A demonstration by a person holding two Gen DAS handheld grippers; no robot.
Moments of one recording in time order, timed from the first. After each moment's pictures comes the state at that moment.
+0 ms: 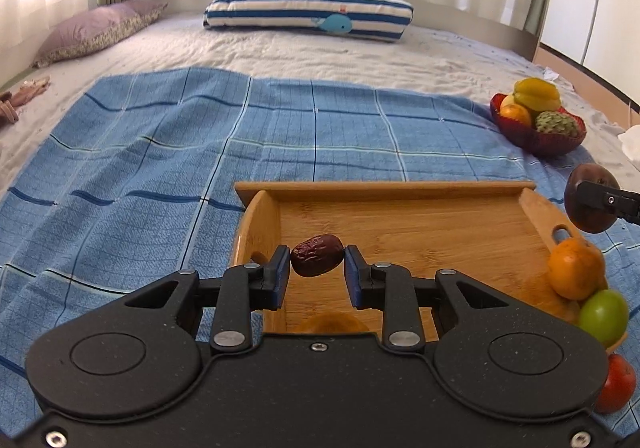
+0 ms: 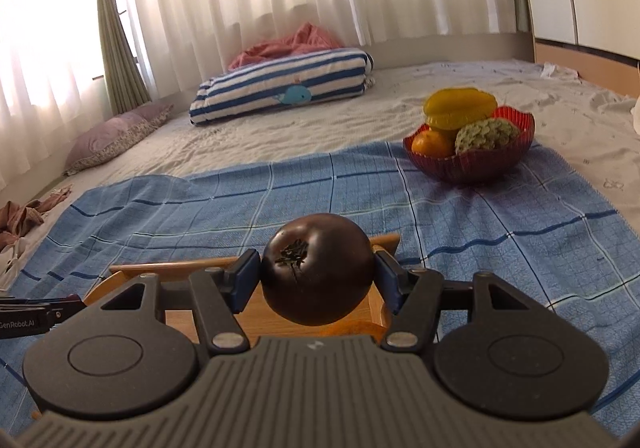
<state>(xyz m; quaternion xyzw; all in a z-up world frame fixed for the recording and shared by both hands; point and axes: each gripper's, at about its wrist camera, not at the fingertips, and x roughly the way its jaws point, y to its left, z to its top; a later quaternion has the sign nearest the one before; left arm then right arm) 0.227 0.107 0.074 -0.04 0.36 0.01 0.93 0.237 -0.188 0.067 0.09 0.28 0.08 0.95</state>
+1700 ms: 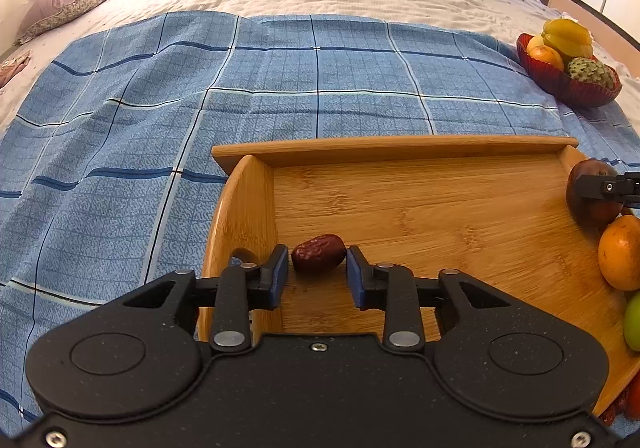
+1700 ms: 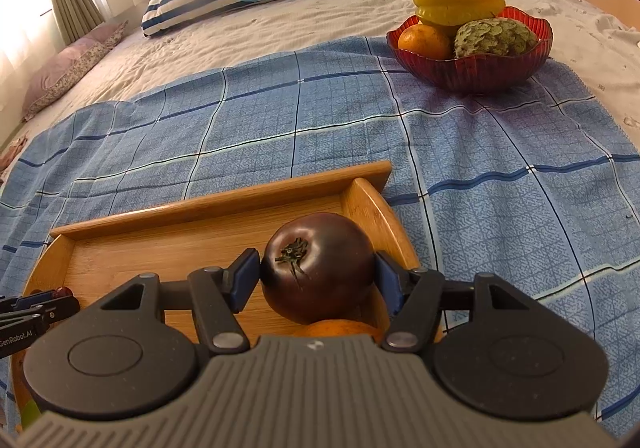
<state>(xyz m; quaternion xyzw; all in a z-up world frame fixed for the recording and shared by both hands) 0.286 0.100 0.034 -0.02 0.44 0.01 0.90 0.315 -0.183 0.028 0.09 0.43 0.05 0.90</state>
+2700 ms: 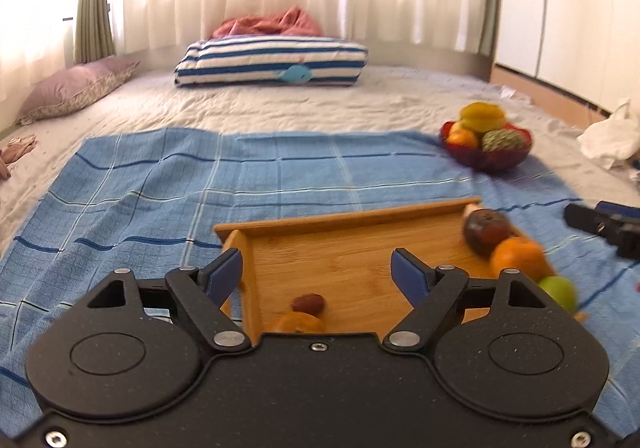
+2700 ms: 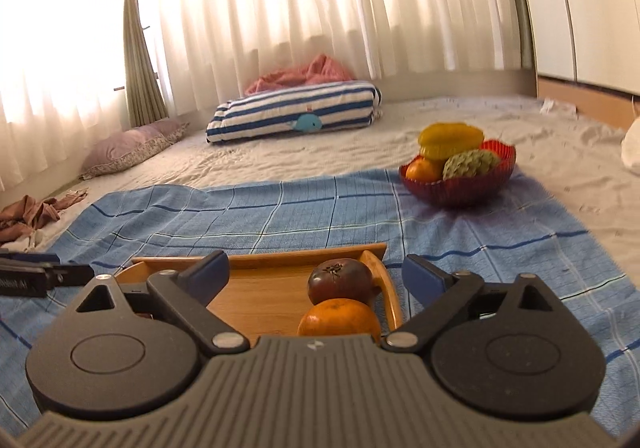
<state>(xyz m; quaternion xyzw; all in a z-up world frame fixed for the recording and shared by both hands) 0.155 0.080 0.117 0.00 0.28 -0.05 0.96 0.161 -0.201 0.085 0.06 0.21 0.10 0.97</state>
